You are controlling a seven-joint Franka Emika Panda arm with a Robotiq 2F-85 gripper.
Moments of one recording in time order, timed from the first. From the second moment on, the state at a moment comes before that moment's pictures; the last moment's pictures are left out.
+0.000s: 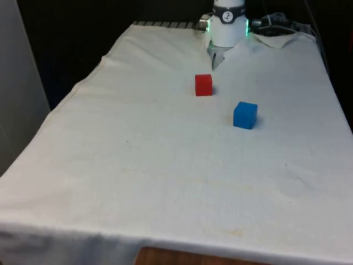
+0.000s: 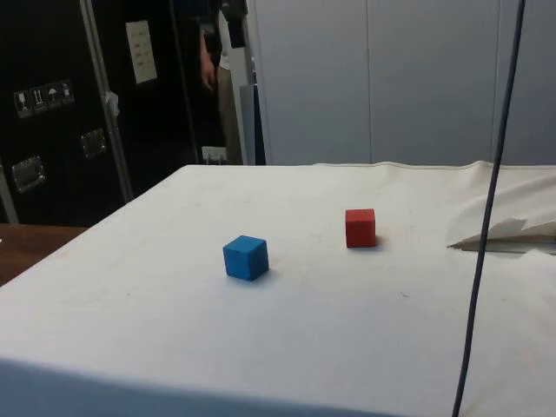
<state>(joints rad) 0.10 0.04 -0.10 -1.88 0.03 1.87 -0.04</state>
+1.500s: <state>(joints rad) 0.10 -0.26 -0.08 -2.27 0.03 2.08 -0.09</state>
